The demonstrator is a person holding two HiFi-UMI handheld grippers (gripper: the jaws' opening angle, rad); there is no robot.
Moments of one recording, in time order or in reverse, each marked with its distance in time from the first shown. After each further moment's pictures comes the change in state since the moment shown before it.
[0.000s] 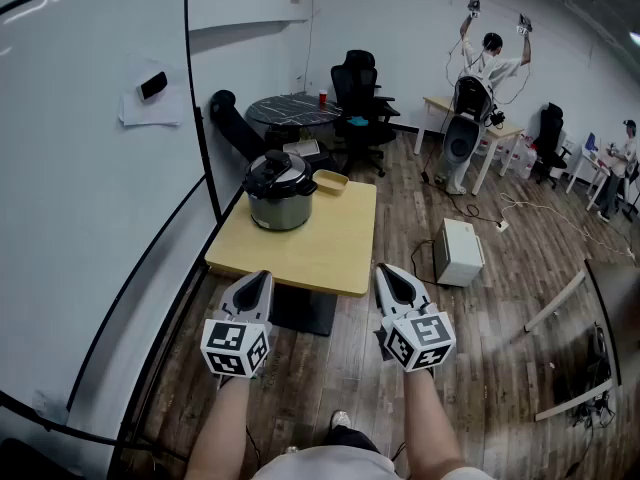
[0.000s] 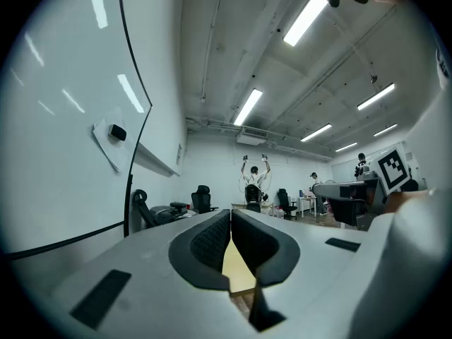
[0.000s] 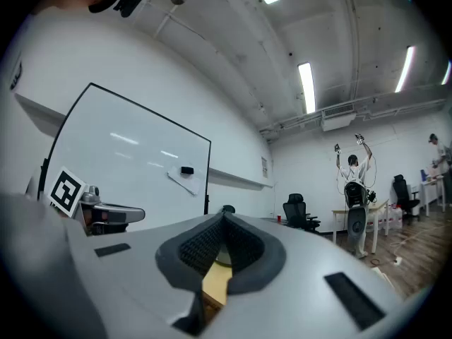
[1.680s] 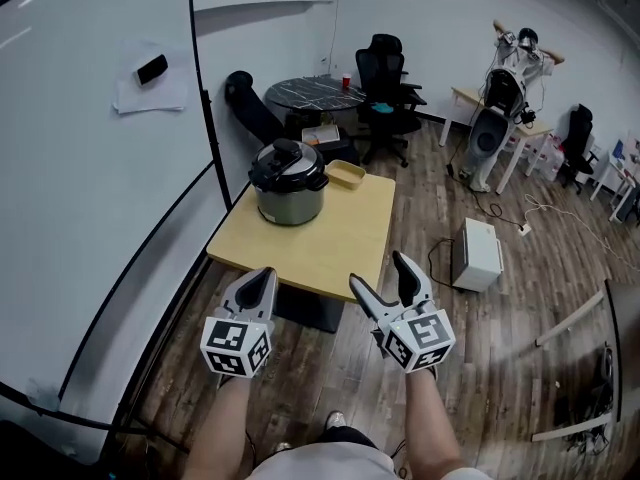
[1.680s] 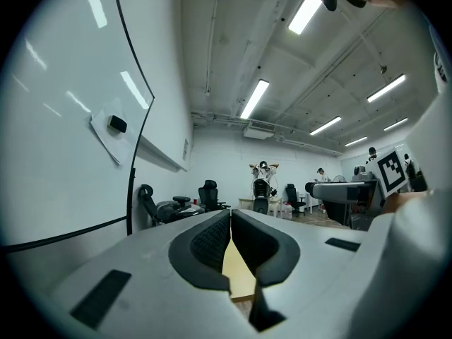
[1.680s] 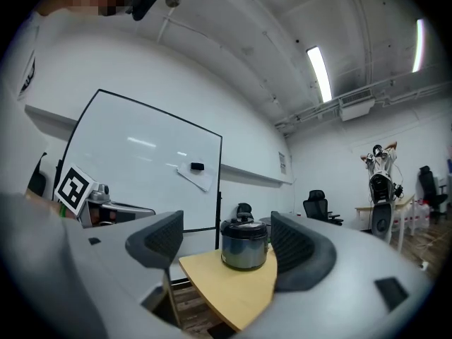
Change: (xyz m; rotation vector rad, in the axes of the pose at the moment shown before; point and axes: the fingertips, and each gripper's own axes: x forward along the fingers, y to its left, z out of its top) left arm 0.059 0.009 -0.022 -0.004 0.042 0.063; right arm 0.067 -0.025 -0.024 -0.003 0.009 0.166
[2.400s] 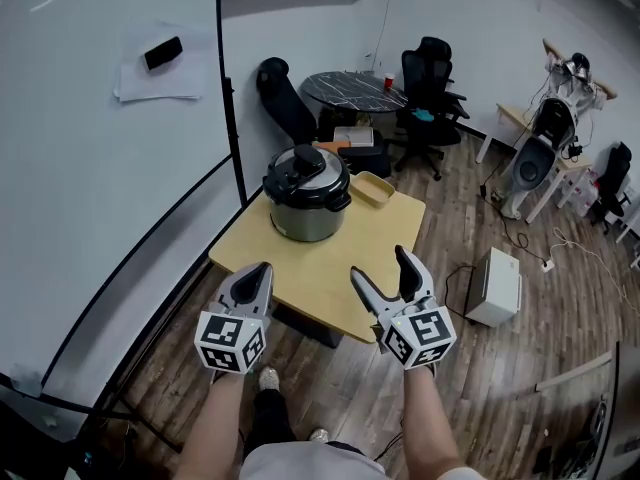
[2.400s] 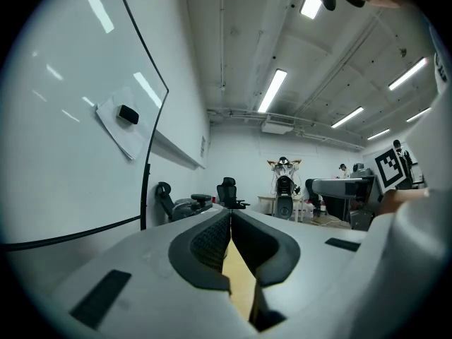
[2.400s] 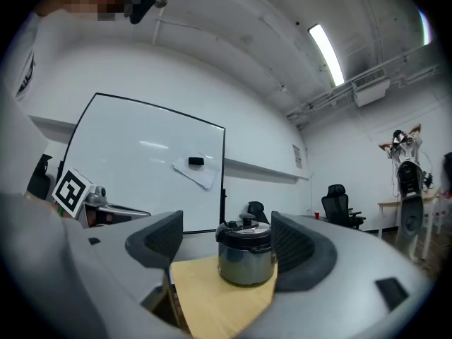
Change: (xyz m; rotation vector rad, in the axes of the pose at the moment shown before) left arm 0.084 0.066 -0.013 -0.016 0.020 0.156; right arm 0.124 -0.061 -0.018 0.016 0.009 0.141
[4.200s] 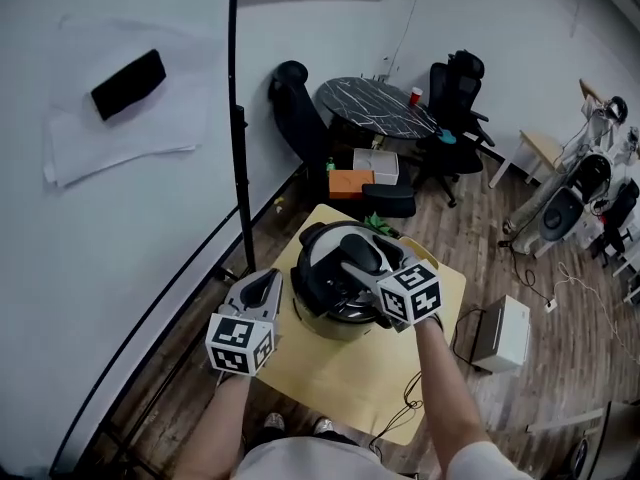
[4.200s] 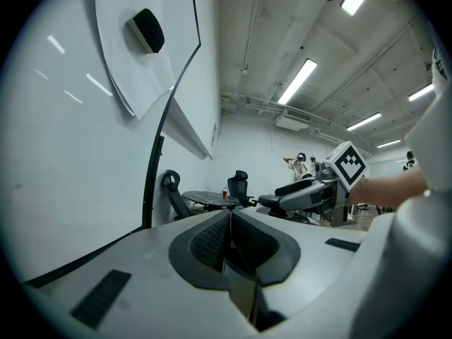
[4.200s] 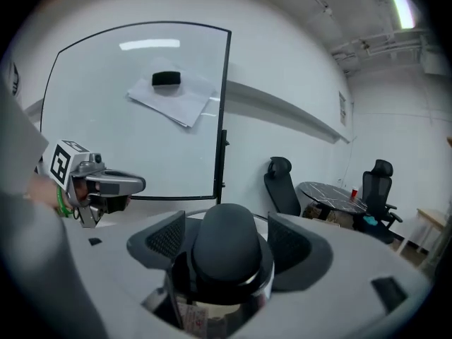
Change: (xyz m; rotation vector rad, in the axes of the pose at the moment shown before) left arm 0.234 0.227 -0.019 -0.089 0.064 -0.005; right arm 0.382 -0.079 -0.089 -0.108 0.462 0.233
